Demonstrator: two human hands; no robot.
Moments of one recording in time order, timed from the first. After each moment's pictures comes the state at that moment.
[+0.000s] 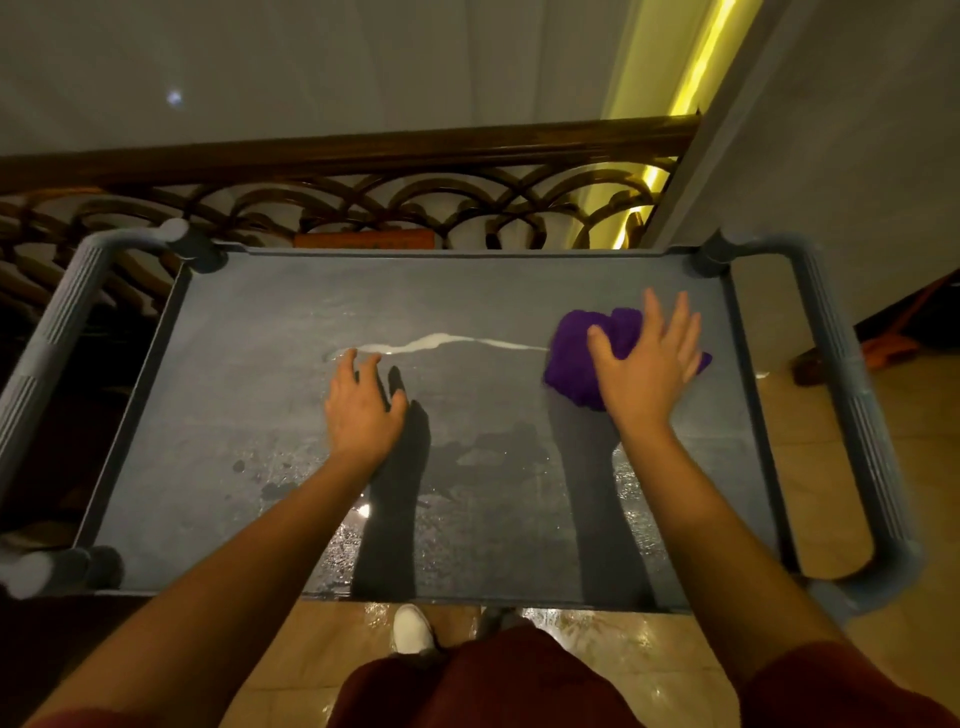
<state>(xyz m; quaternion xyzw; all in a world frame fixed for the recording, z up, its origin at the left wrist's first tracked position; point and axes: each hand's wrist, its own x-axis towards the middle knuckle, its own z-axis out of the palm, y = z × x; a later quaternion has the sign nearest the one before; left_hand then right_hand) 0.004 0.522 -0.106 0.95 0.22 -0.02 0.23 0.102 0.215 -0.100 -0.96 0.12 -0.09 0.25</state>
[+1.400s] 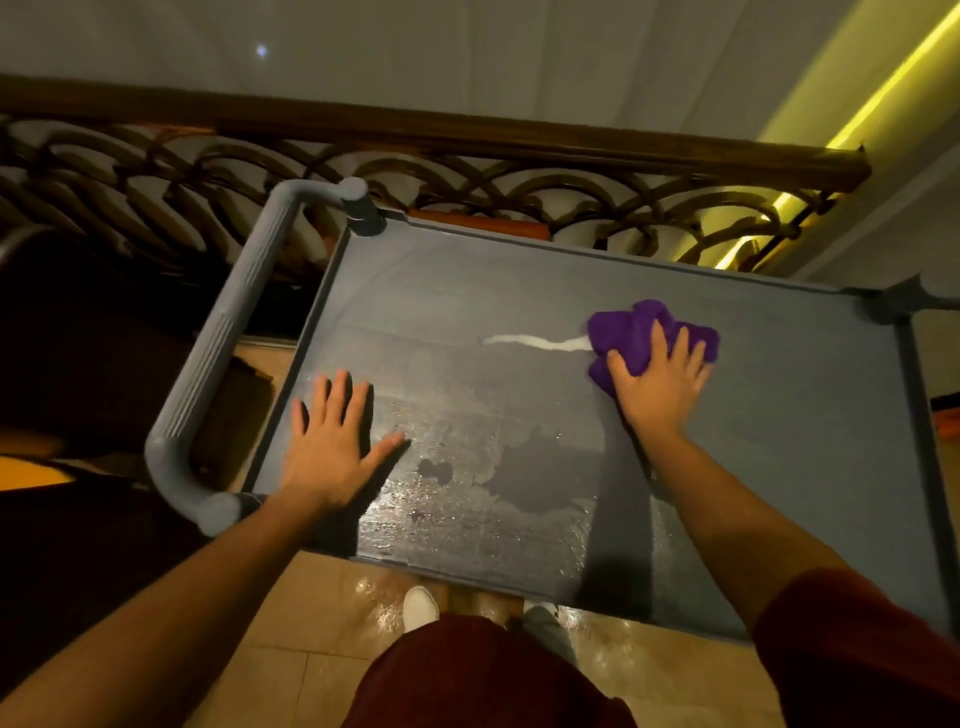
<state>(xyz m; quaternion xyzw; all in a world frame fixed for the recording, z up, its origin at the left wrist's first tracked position) -0.126 0.747 -0.127 0.98 0.14 -0.13 0.10 0.093 0.386 -0.153 -0.99 0.06 0.01 0.14</state>
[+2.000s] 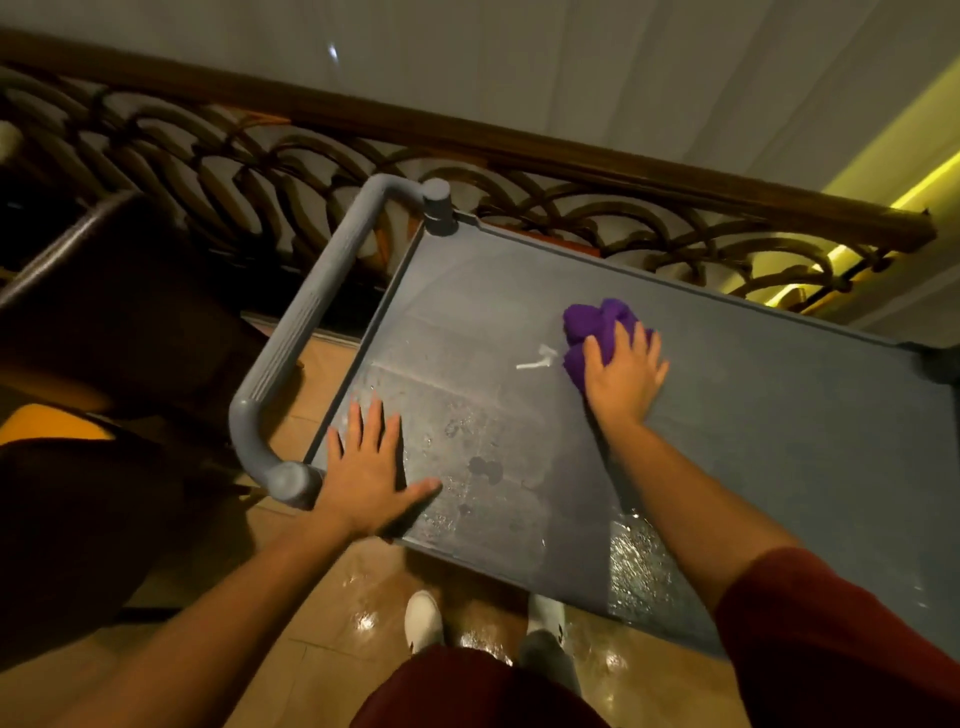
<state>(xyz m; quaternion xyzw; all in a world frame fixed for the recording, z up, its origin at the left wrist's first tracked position) -0.179 0.764 -0.138 0.96 0.16 -0.19 0.11 0.078 0.518 -0.139 -0.98 -0.02 0.00 0.21</state>
